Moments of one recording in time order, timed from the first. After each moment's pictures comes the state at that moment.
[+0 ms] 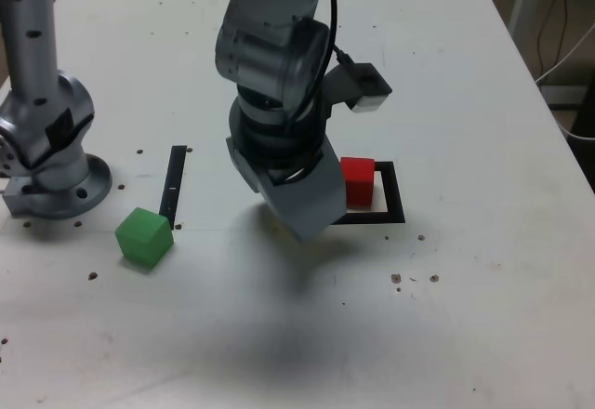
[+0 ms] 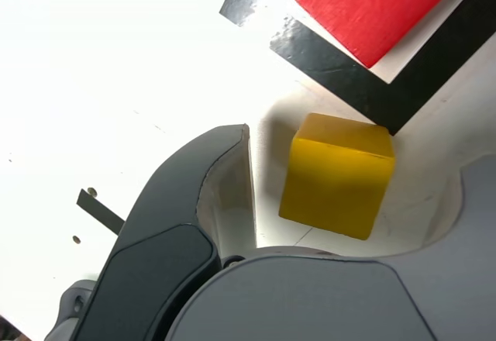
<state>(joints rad) -0.44 1.88 -1.13 0.99 0.35 0.51</state>
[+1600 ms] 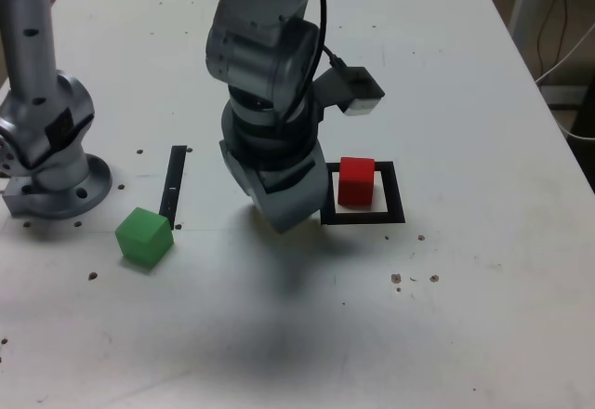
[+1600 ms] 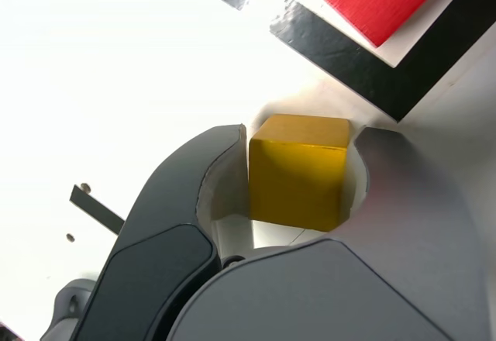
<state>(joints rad) -0.45 1.86 -1.09 0.96 0.33 0.51</state>
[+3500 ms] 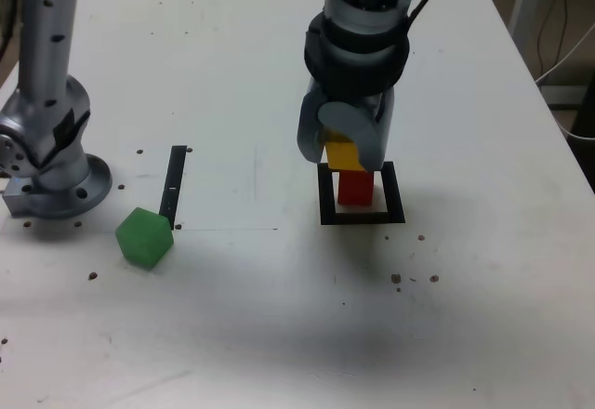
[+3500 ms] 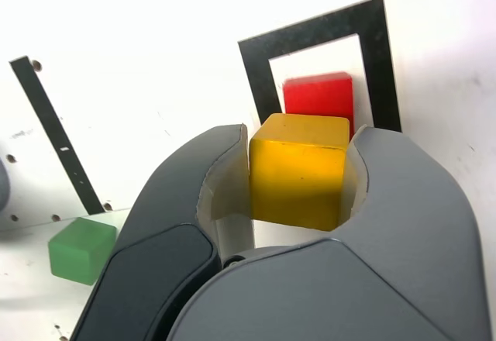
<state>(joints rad) -0.28 2.00 -1.64 1.37 0.24 -0.06</state>
